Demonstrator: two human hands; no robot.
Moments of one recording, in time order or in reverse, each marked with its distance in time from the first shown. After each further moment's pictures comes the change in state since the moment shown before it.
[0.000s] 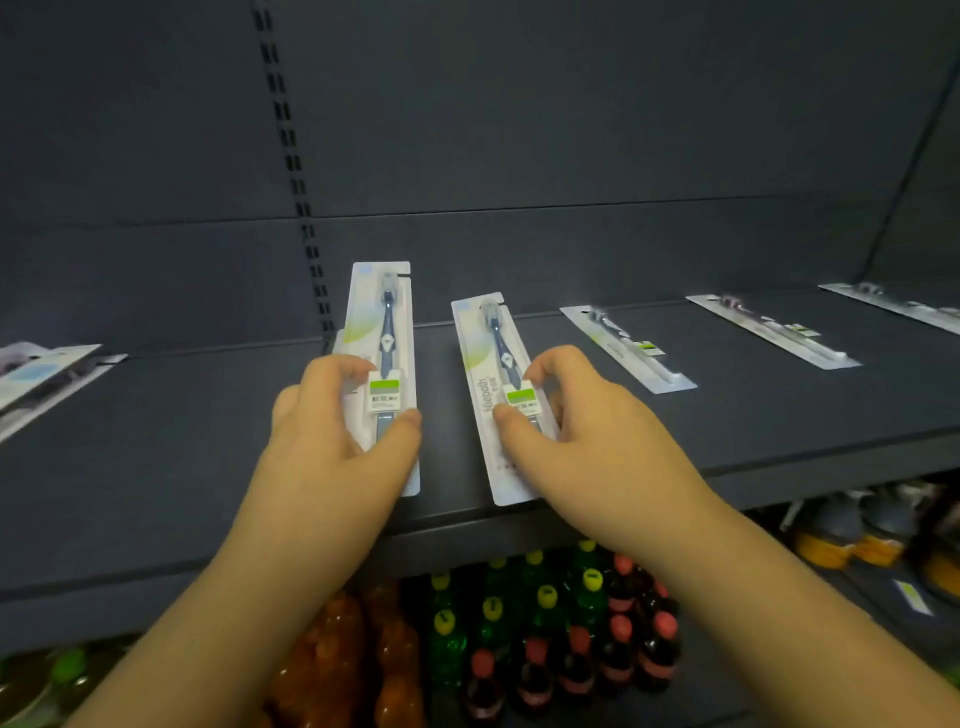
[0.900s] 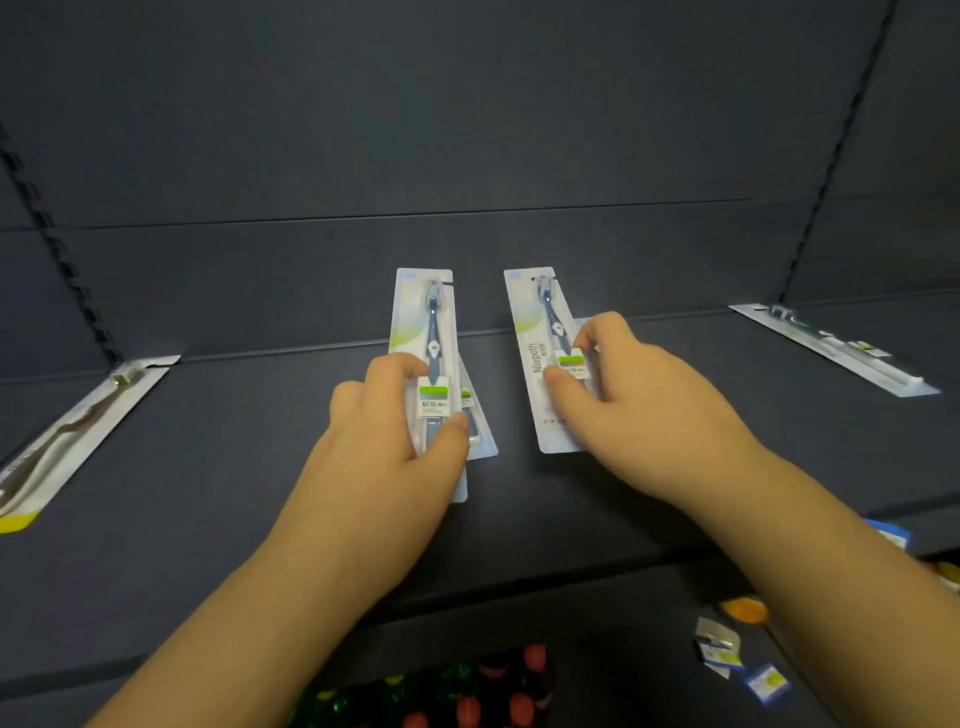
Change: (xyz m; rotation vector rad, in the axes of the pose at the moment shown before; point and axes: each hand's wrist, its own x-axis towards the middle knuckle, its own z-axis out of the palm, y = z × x) left_hand 0.027 0.127 0.224 0.185 -0.145 0.052; right_hand 0.090 0.206 -0.151 -0.262 0.009 -0.009
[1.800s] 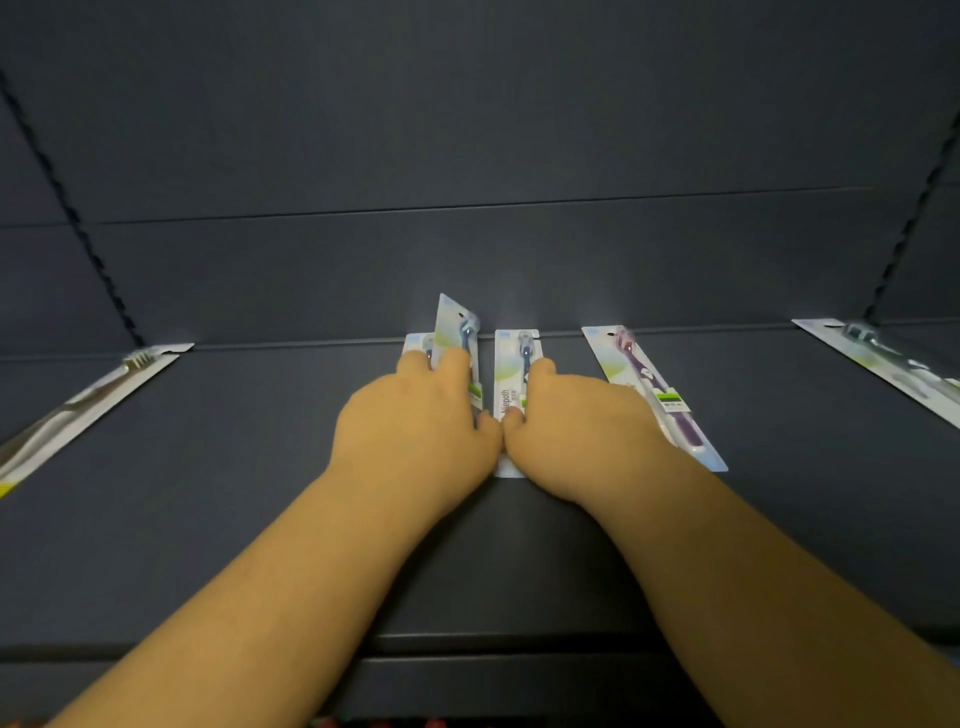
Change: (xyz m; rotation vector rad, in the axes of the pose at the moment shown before) left_hand 0.063 0.041 0.080 0.787 0.097 0.012; right_hand 0.065 0.041 0.046 -0.215 -0.182 -0.123
